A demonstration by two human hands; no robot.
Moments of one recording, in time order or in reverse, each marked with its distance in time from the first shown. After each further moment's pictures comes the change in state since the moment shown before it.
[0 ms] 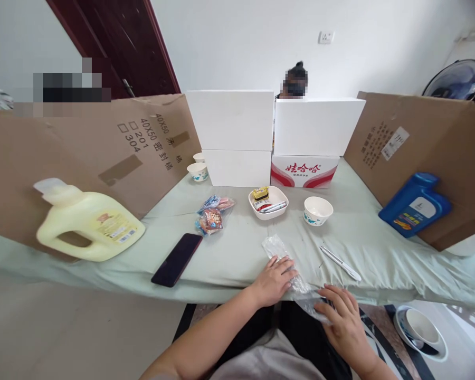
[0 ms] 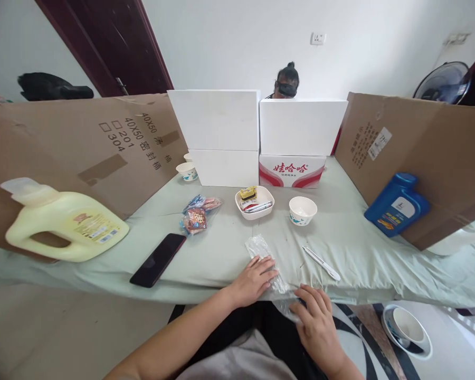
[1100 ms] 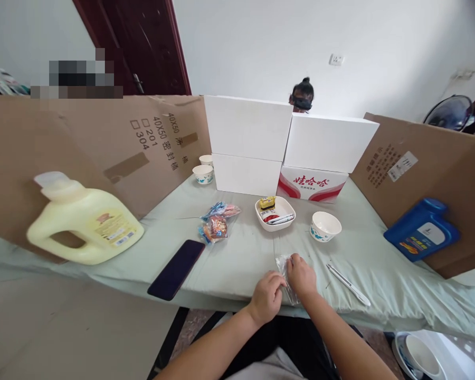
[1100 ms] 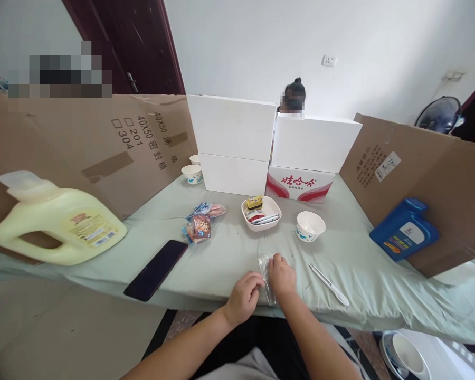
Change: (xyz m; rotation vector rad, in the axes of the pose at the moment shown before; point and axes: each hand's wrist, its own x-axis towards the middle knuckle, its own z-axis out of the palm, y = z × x) left_hand -0.010 -0.018 0.000 -0.422 0.564 -0.111; right_hand 0.145 0.000 0.115 -0.226 -0.413 0.613
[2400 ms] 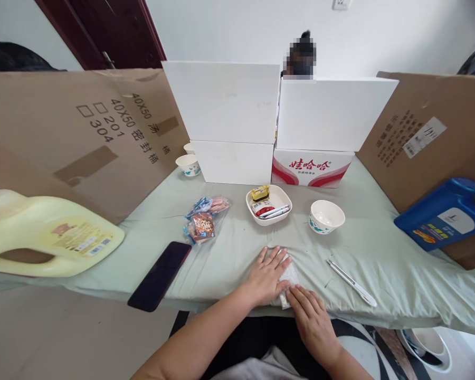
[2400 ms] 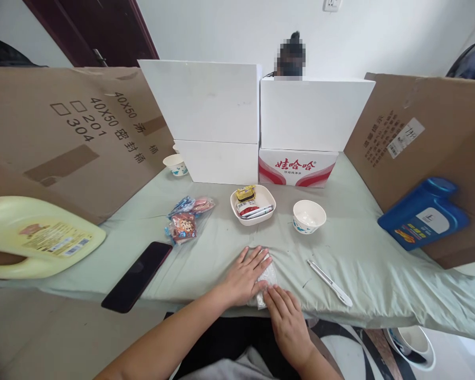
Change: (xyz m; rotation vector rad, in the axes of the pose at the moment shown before) left_hand 0.043 -0.028 0.000 0.567 -0.626 0.017; right_hand -0.085 0.069 0.020 0.062 0.383 -0.723
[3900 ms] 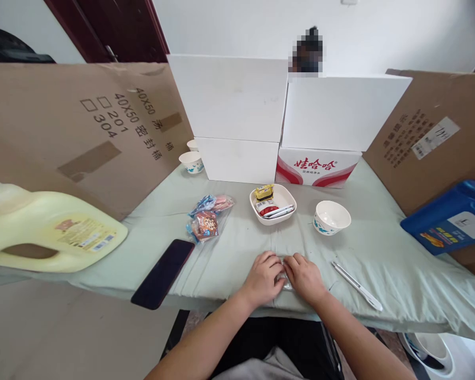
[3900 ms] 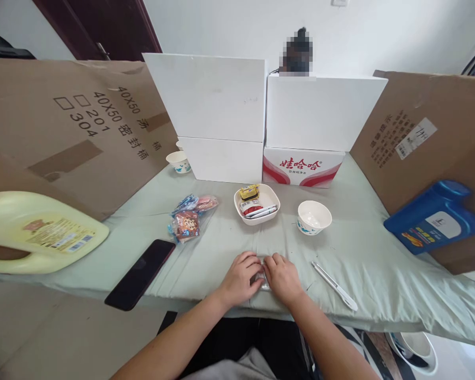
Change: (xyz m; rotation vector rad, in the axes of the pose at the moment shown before) left_hand -0.010 0.002 -0.007 -0.250 0.283 -0.092; right_hand 0.094 0.031 0.022 0.007 -0.265 0.203
